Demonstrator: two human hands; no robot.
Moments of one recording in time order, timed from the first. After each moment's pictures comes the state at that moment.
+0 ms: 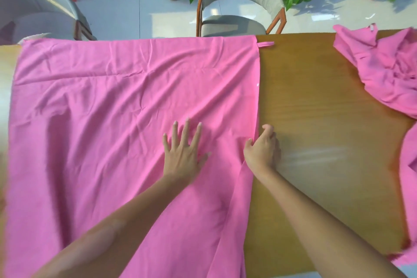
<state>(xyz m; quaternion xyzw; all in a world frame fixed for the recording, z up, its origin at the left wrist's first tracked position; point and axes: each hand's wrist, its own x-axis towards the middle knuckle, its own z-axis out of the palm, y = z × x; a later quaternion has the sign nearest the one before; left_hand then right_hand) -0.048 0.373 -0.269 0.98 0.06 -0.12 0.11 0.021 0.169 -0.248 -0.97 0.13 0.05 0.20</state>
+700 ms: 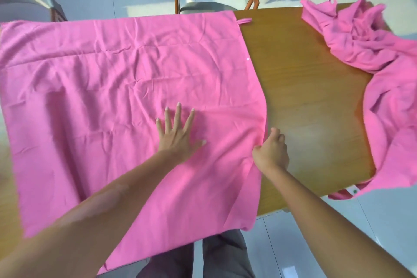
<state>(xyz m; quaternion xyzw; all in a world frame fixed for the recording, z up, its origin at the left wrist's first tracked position) -0.104 0.378 -0.268 0.97 0.00 -0.18 0.13 -0.109 0.117 -0.235 -0.95 0.23 0.11 0.17</state>
